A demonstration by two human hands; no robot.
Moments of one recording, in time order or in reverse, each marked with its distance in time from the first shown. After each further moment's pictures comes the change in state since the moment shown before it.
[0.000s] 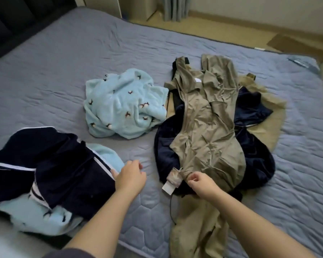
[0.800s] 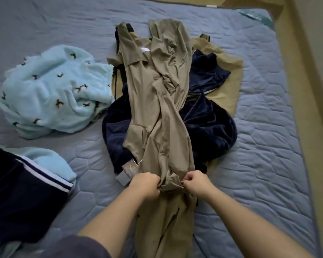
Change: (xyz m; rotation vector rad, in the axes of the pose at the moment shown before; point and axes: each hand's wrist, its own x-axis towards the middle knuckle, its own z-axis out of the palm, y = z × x) left_hand -0.019 0.119 0.150 0.539 -0.464 0.702; right_hand 0.015 0.150 -0.026 0.042 0.041 0.136
